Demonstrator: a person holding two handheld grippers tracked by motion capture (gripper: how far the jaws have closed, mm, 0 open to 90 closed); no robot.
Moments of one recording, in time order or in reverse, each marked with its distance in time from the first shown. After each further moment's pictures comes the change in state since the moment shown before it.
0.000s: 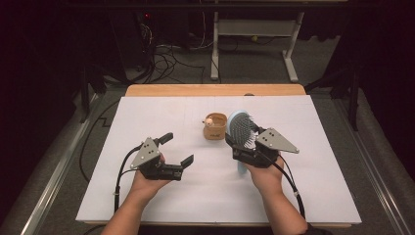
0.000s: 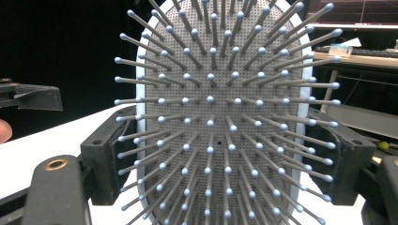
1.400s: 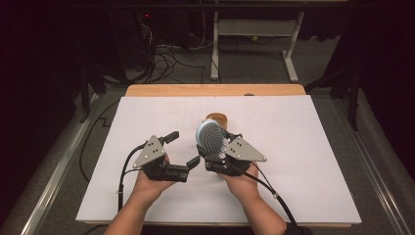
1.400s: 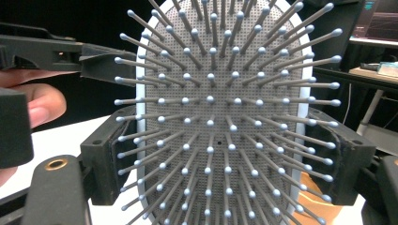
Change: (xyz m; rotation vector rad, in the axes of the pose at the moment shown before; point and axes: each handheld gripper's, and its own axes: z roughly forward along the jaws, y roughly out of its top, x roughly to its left) left arm -0.021 0.025 0.000 0.004 -0.038 -0.004; right arm 0.060 -0.007 0.027 -0.012 0.114 -0.094
